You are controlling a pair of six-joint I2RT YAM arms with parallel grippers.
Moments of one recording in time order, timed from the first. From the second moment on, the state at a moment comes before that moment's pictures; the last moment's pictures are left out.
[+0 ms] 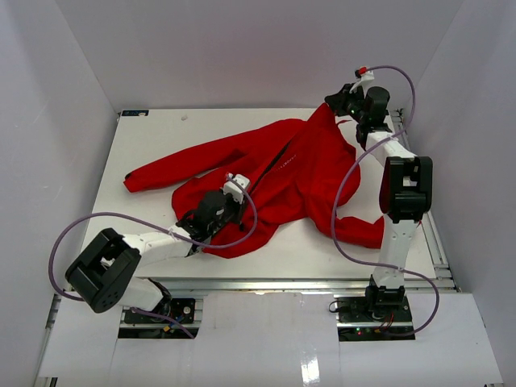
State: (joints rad) left arm -0.73 1.38 0.51 0.51 -0.09 -0.03; right arm 0.04 2.17 1.69 0.46 -0.51 0.25
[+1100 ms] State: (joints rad) left arm -0.88 1.61 0.69 0.53 -0.13 -0.25; right arm 0.09 1.70 1.41 0.26 -0.49 0.28
